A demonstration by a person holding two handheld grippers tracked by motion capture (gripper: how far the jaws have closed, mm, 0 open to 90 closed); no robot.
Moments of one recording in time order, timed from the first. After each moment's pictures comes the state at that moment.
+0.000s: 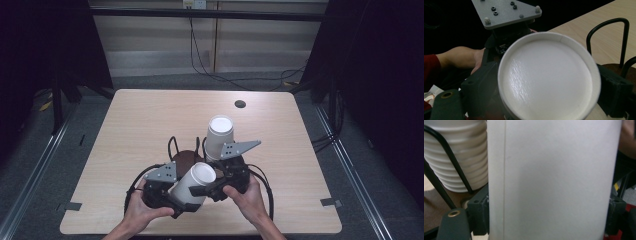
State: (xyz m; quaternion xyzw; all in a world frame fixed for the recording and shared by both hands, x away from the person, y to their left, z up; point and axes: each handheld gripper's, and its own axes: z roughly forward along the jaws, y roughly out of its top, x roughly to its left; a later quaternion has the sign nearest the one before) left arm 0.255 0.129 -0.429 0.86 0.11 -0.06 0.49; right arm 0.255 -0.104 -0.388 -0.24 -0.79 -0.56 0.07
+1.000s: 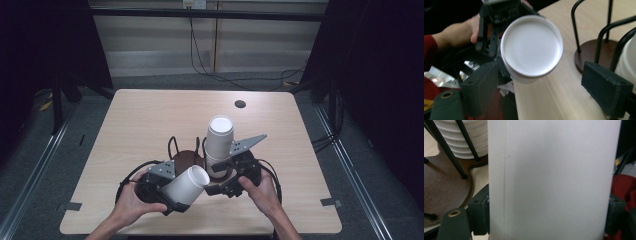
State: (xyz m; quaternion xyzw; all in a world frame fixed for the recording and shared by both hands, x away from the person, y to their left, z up) left arm 0.269 0.140 -0.424 0.92 0.11 -0.07 0.38; right arm 0.270 -0.131 -0.395 -0.24 -0.84 -0.49 0.10
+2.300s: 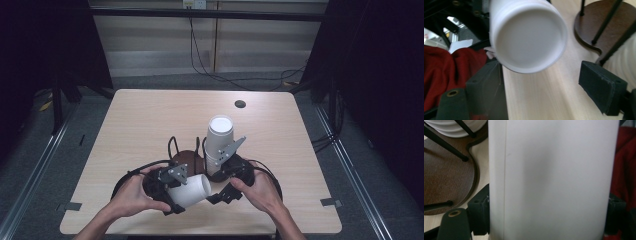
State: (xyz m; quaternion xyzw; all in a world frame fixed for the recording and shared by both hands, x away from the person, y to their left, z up) left arm 0.276 0.113 -0.418 0.97 0.04 -0.05 0.22; right arm 0.275 -0.115 -0.405 -0.19 -0.91 -0.35 0.09
